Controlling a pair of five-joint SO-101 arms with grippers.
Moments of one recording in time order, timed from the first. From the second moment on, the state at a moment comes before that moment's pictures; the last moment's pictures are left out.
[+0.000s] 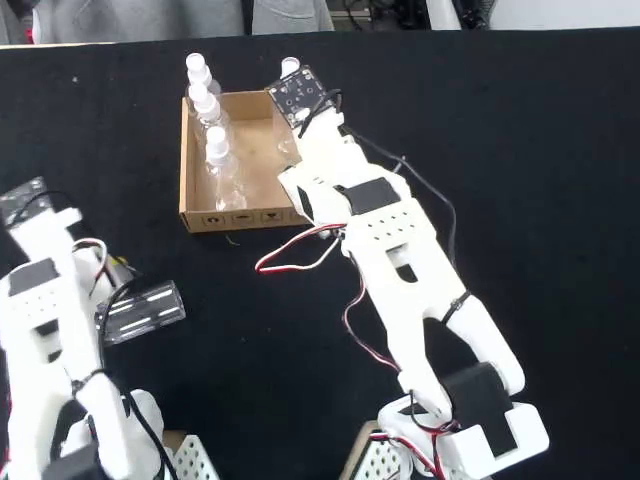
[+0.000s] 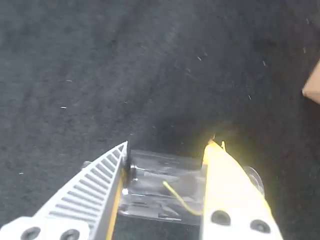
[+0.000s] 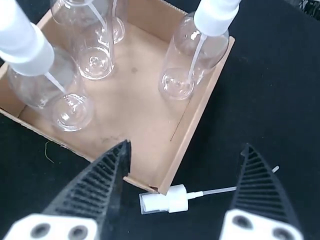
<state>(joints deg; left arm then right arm) -32.2 -37.2 54.2 57.8 3.1 -21.8 -9.5 25.2 39.6 12.6</state>
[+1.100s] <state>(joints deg) -59.9 -42.9 58.7 60.8 -12.9 -21.8 -9.5 25.2 40.7 12.6</state>
